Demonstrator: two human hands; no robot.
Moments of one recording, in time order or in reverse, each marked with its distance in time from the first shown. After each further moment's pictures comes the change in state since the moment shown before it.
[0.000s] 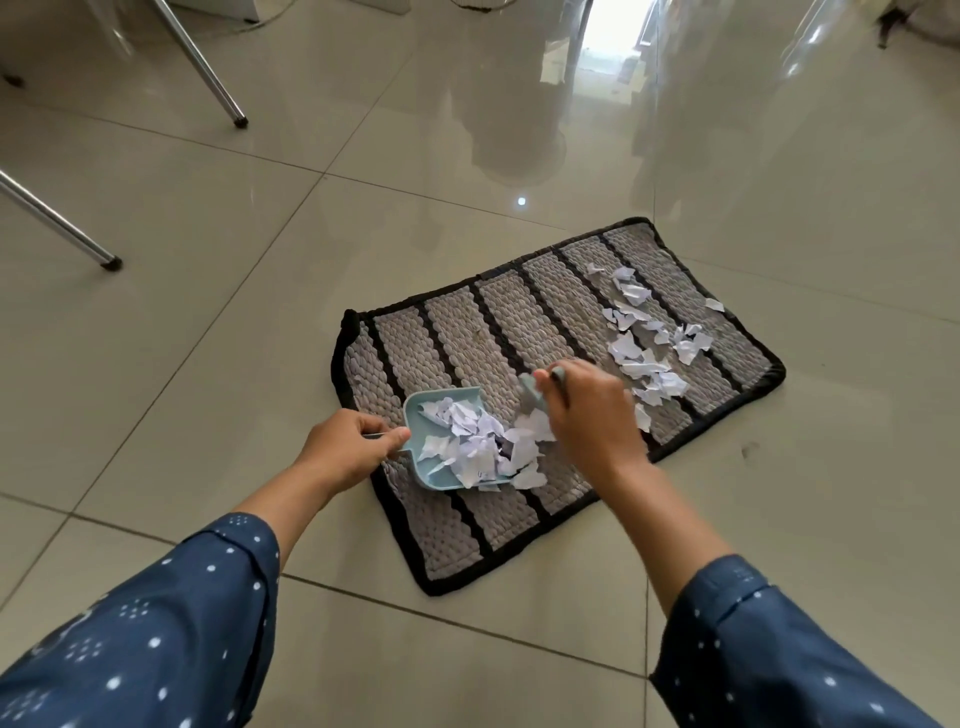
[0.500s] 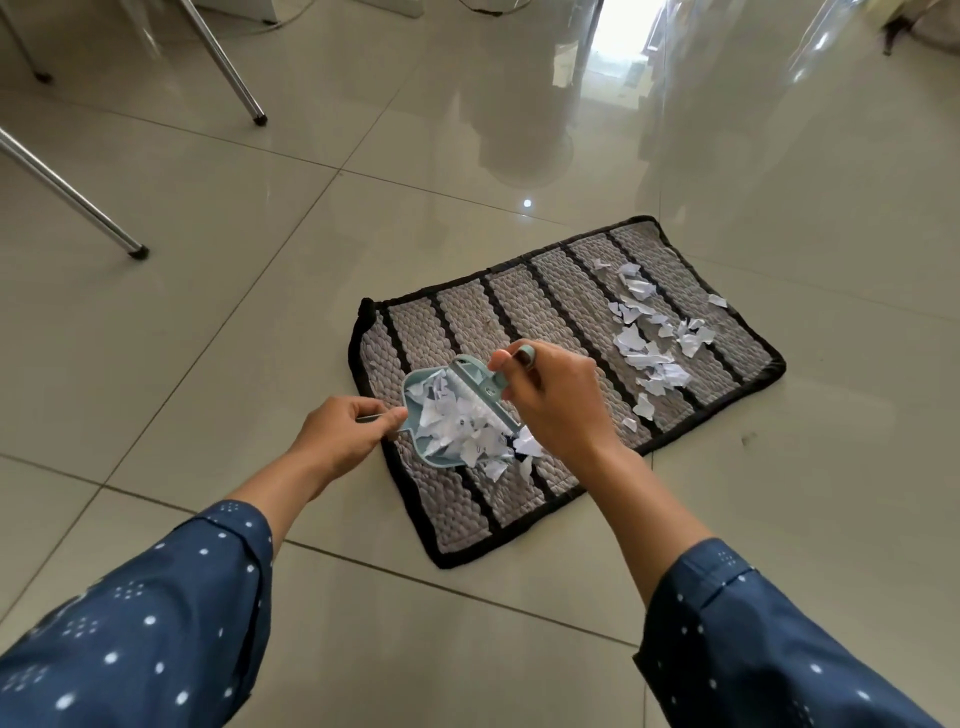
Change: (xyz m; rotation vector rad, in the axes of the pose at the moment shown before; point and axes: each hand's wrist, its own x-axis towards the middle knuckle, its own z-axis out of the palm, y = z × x) left_hand -0.021 -0.010 -0.016 -0.124 0.035 0.046; right_hand -0.008 -0.052 -0.003 0.233 0.027 -0.130
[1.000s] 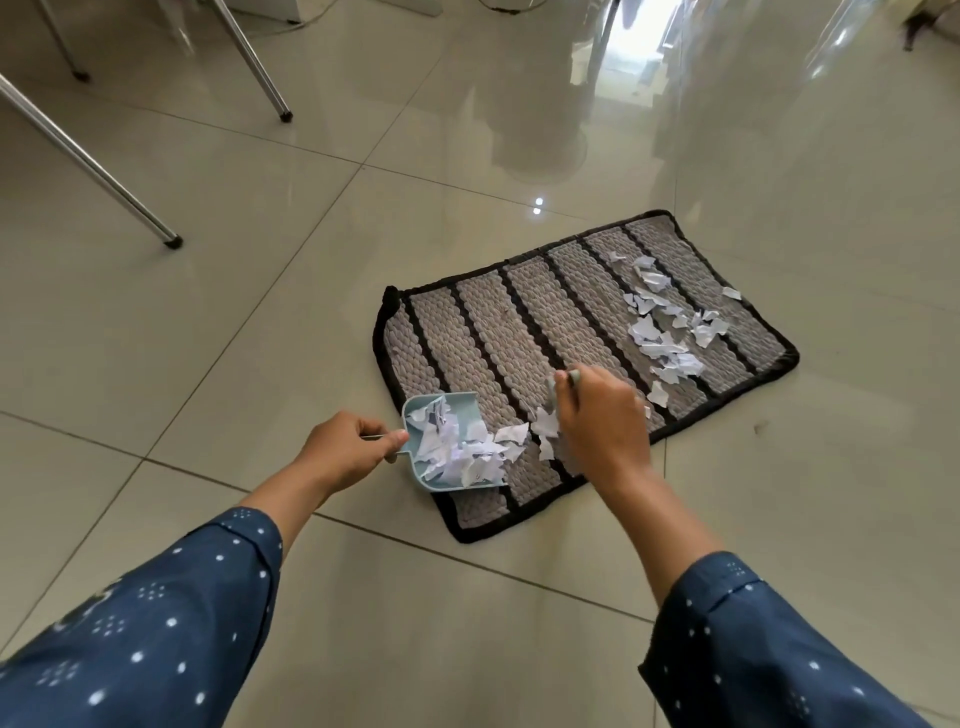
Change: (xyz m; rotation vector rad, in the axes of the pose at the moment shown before) left_hand -0.023 -0.032 -0.008 0.182 -0.043 -0.075; right_hand -0.040 0.014 0.000 -0.315 0.060 0.160
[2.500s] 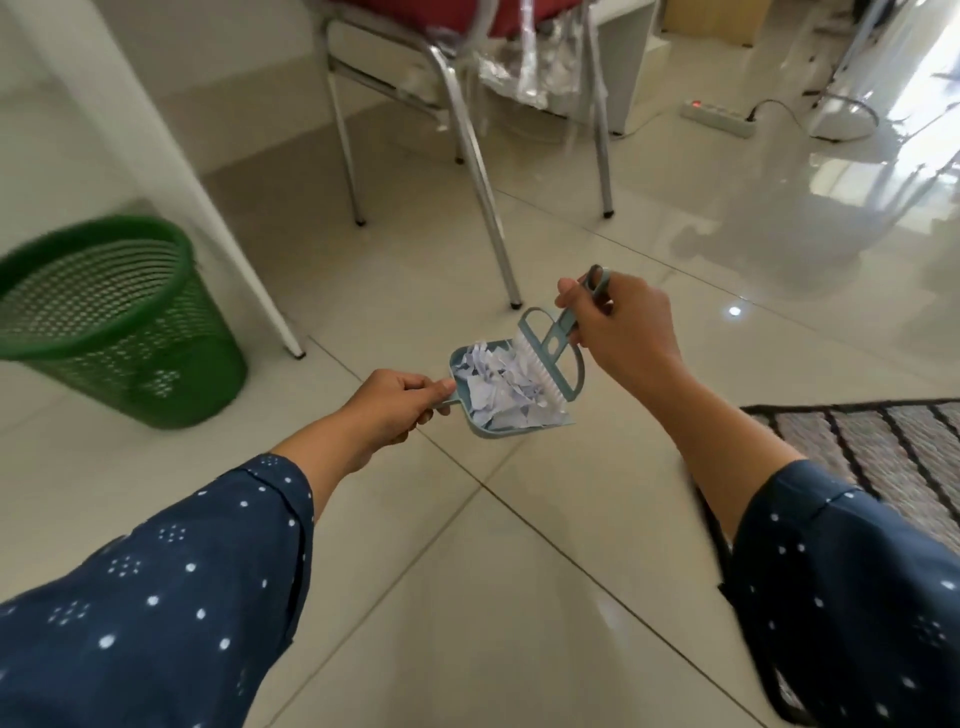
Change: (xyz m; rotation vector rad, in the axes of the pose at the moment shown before) left_hand -0.046 -0.160 -0.287 -0.564 0.231 -0.165; right_hand 0.080 -0.392 0.075 0.496 -0.235 -0.269
